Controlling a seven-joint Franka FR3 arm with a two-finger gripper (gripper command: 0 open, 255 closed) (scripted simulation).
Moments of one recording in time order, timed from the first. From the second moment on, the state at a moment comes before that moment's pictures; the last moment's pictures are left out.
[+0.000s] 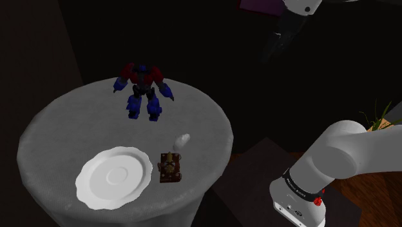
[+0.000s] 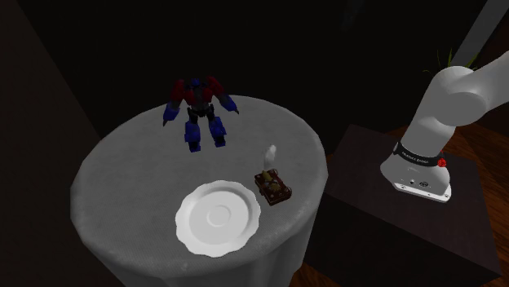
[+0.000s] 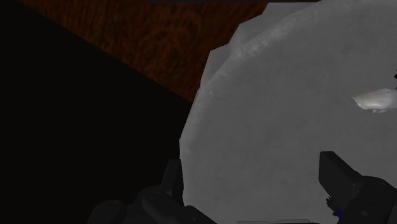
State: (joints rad) arm 0.01 -0.80 -0.01 -2.32 -0.12 1.68 -0.07
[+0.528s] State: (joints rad) arm 0.02 -0.75 0.09 -2.43 -0.06 1.79 0.10
